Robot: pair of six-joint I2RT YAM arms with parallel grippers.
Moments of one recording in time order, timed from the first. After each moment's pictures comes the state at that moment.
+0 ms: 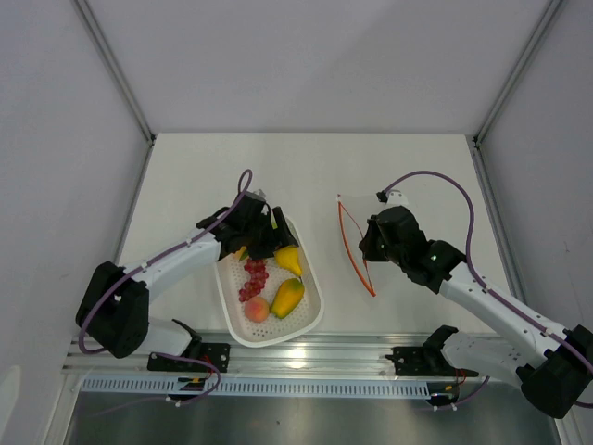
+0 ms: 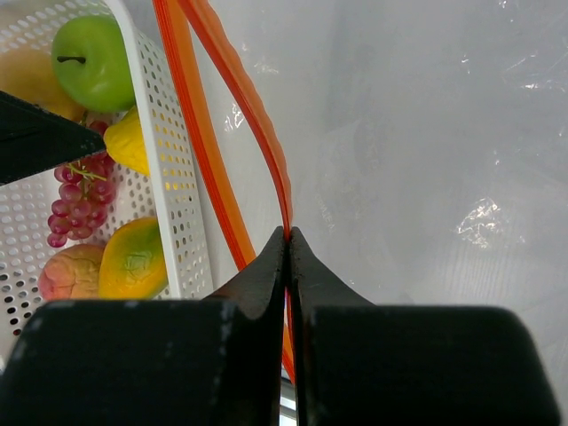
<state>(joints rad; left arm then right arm) -0.57 1.37 0.89 -0.40 0.15 -0.86 0.71 1.02 0.86 -0.52 0.20 0.59</state>
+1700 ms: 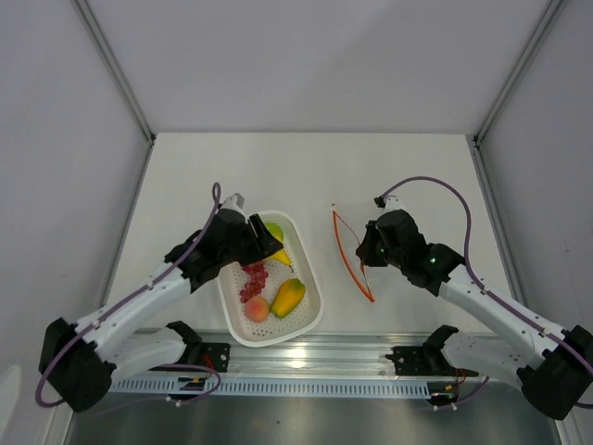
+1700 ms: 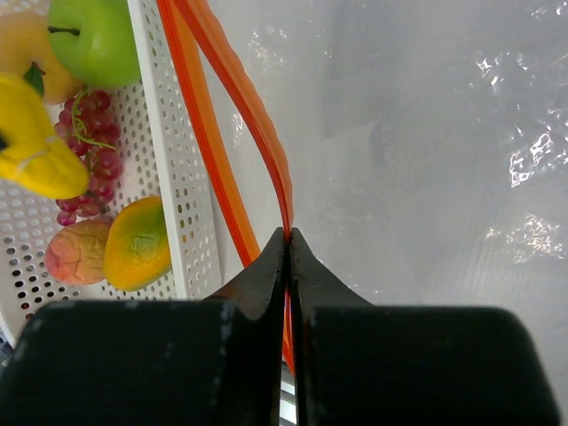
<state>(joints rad) -0.62 1.10 0.73 -0.38 -0.03 -0.91 0.70 1.01 0.82 -0.50 0.12 0.59</state>
